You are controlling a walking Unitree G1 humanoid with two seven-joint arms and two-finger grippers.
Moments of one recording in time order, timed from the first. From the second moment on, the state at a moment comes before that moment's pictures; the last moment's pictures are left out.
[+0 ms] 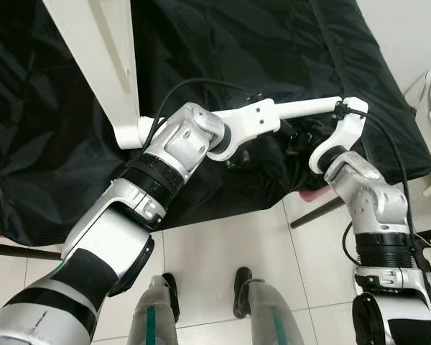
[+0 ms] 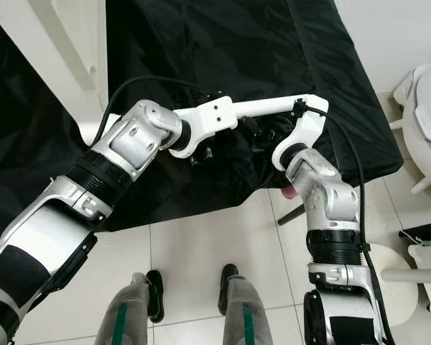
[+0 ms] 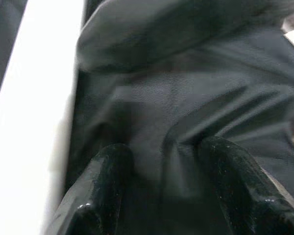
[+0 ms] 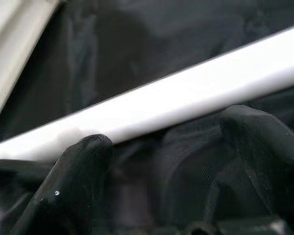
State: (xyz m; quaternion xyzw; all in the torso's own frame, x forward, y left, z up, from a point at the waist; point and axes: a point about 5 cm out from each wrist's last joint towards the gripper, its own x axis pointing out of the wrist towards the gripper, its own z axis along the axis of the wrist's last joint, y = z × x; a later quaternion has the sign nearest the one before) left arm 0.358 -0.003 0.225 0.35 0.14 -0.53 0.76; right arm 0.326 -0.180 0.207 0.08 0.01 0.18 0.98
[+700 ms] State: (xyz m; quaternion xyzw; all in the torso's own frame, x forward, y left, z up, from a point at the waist) left arm 0.375 0.007 0.247 0.27 0.13 -0.53 0.79; right arm 0.289 -0.187 0.227 0.08 -0.04 0.22 0.97
